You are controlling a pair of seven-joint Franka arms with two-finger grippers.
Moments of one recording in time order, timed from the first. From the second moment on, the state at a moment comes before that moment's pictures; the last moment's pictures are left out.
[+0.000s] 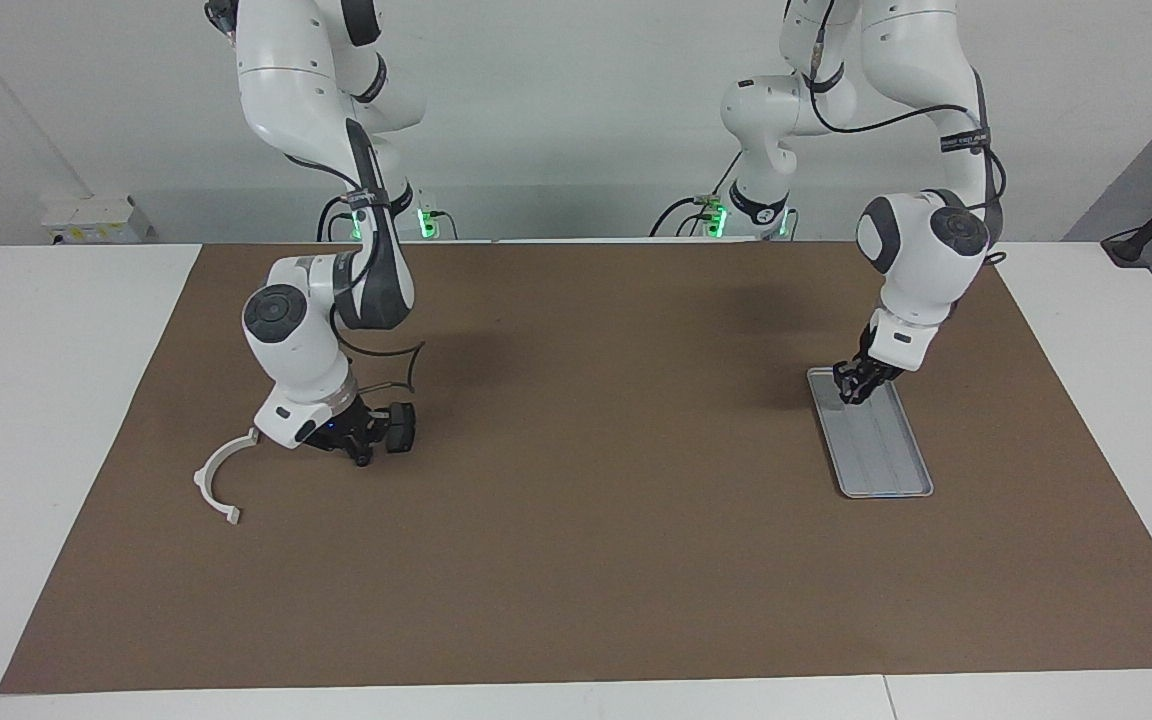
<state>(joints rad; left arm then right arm) -0.04 0.07 0.02 -2.31 -0.01 2.44 -0.21 0.19 0.35 -0.12 -1.98 0.06 2.32 -0.13</state>
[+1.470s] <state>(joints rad) -0.04 0.09 0.02 -2.34 -0.01 2.50 -0.21 0.95 0.32 -0.52 -1.53 0.21 1.90 0.19</state>
